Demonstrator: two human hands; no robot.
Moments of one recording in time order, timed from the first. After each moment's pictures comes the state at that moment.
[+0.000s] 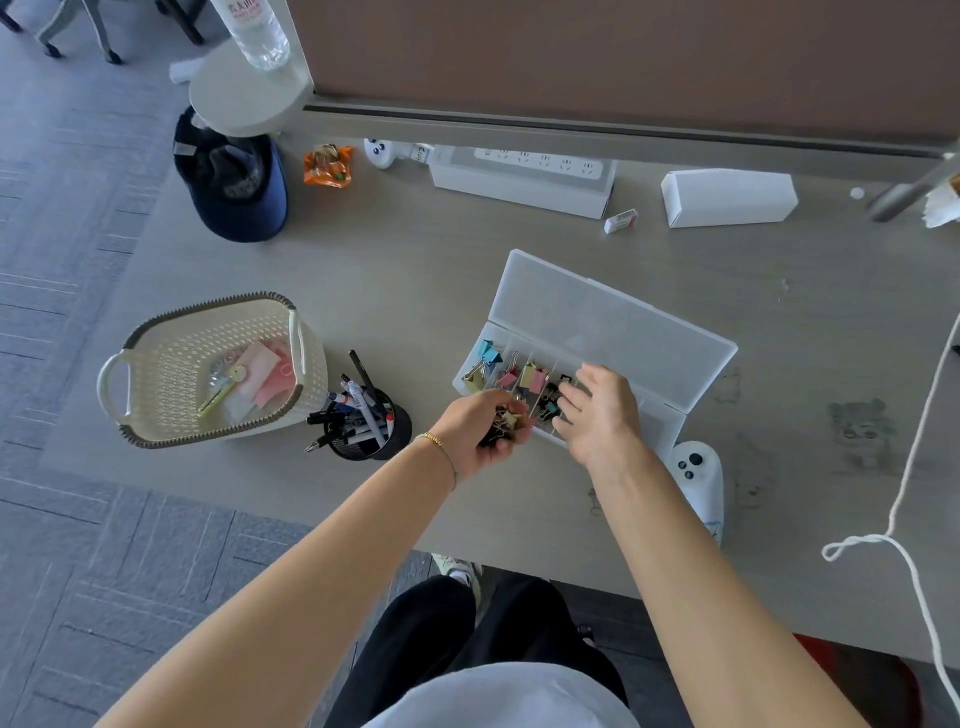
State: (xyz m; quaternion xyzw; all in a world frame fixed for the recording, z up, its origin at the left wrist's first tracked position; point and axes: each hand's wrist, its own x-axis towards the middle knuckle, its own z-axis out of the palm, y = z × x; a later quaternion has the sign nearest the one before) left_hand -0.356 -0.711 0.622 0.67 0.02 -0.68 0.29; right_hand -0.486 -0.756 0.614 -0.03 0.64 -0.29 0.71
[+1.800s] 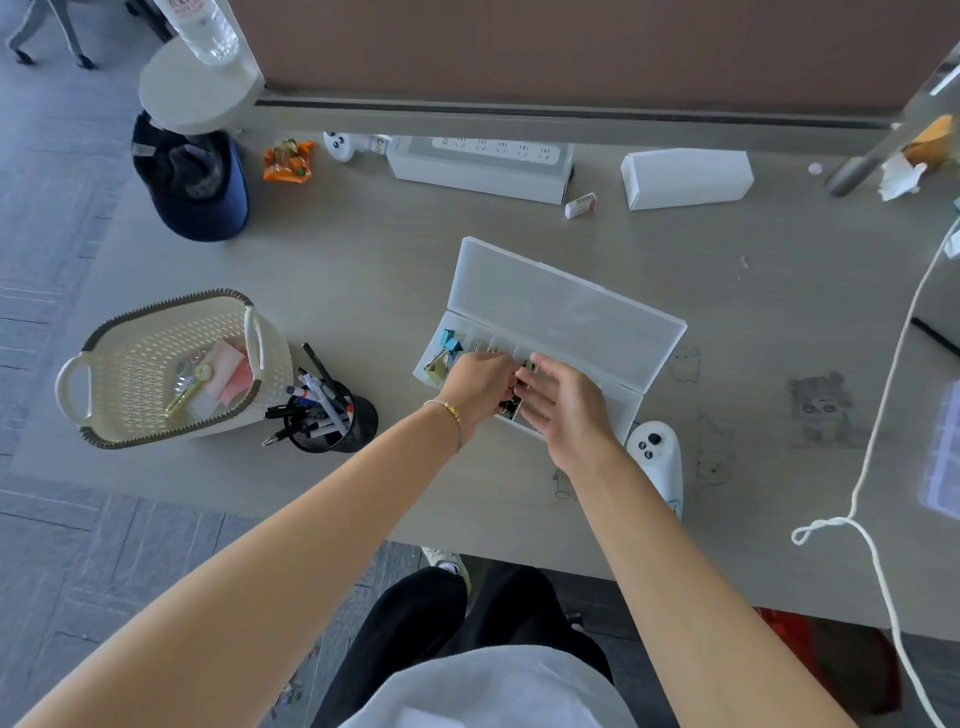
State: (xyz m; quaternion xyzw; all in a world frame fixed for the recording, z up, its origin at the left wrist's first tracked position) left_hand -0.403 -0.743 0.620 0.75 -0.22 -0.58 0.23; right_hand -0.517 -0.742 0.613 -0.12 0.61 -0.28 0.73
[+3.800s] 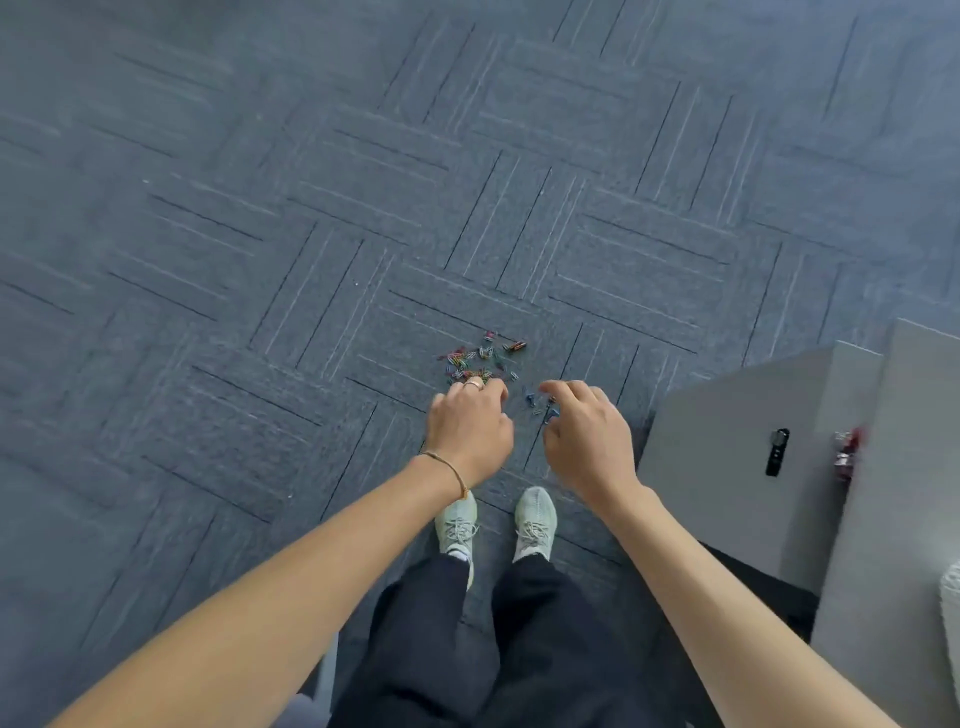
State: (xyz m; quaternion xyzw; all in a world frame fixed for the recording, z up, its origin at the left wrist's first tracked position) left_hand -0.119 -0.131 0.530 0.95 0.19 -0.18 0.18; right_hand -0.066 -0.276 0.515 -0.94 -0.26 0.16 0.19
